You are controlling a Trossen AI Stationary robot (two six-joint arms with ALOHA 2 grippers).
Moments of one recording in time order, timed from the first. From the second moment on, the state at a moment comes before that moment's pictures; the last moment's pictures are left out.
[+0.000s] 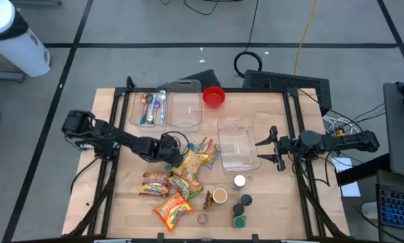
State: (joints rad) left arm -0.14 1.60 0.73 -0.41 -0.32 -1.11; right arm 0.11 0.08 0.02 0.04 0.00 0.01
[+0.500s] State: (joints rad) left arm -0.15 1.63 0.73 -0.45 -0.31 -1.23; right arm 0.11 0.08 0.02 0.04 0.00 0.01
